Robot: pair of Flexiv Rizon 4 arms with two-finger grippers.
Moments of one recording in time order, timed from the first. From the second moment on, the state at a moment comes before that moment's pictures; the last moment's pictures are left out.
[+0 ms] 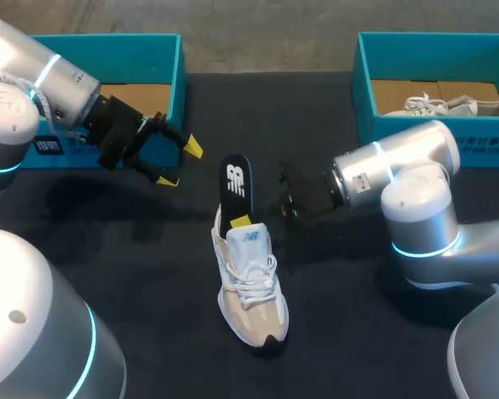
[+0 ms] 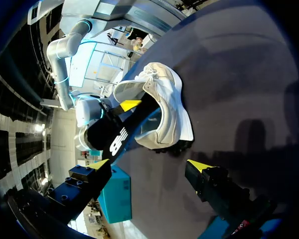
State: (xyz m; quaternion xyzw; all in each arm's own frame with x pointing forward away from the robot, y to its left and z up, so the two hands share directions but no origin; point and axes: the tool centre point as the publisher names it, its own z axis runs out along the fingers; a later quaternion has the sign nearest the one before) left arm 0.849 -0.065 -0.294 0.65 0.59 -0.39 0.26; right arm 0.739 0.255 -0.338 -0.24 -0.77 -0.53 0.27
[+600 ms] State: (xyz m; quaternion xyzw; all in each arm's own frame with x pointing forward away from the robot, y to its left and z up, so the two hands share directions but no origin) left arm 0.849 -0.065 -0.294 0.65 0.59 -0.39 0.26; right arm 0.756 0.259 -0.313 -0.22 -0.78 -0.53 0.25
